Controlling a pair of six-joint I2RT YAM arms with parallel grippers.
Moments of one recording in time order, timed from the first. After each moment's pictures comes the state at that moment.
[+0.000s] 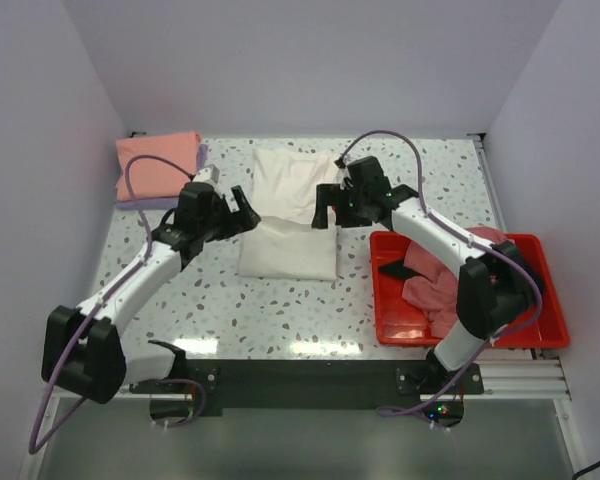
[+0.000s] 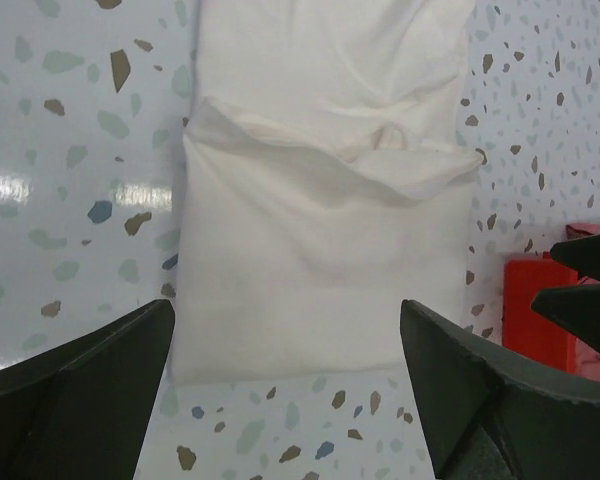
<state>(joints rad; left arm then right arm) -0.32 1.29 0.88 -0.23 0.05 -0.59 0.50 1.67 1.30 -0.47 -0.16 0.39</state>
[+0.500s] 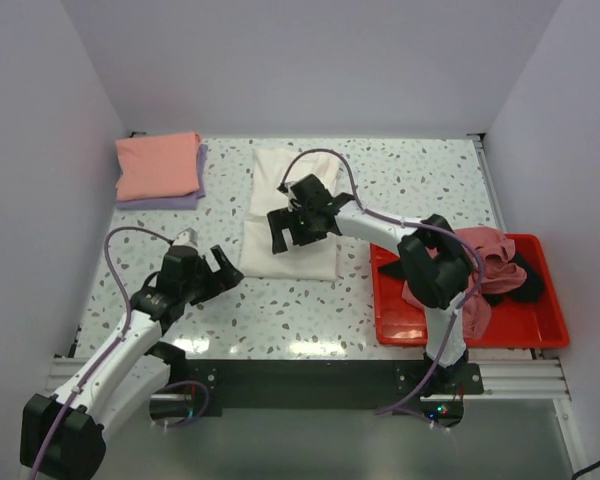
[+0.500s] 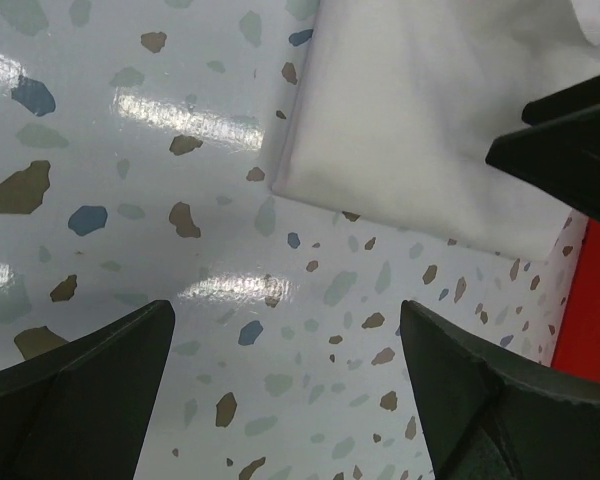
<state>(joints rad) -0.32 0.79 0.42 -0.40 0.03 -0.74 0.71 1.95 1.42 -0.42 -0.22 0.34</state>
